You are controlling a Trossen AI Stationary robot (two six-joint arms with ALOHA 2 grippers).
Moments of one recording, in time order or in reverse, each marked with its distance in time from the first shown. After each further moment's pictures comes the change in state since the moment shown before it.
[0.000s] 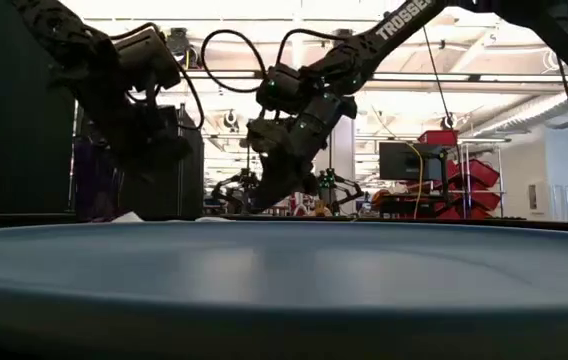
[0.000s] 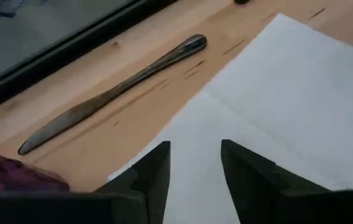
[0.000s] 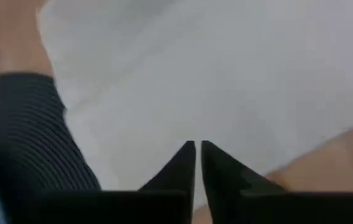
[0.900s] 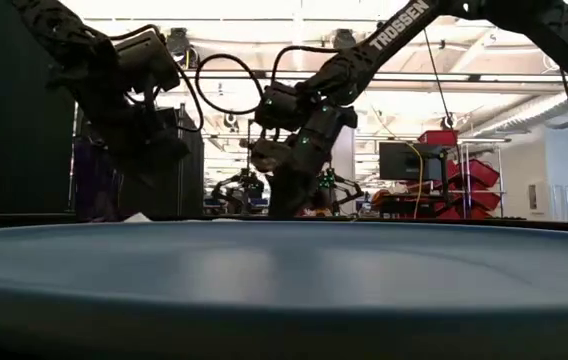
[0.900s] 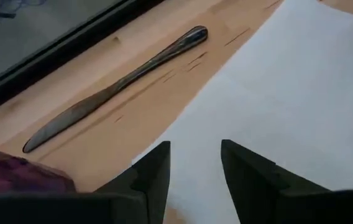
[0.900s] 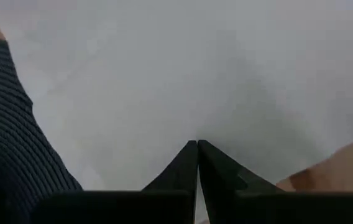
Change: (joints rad) left arm 0.000 0.000 0.000 -0.014 0.006 0.019; right arm -0.004 0.063 0.007 -0.113 0.000 0.010
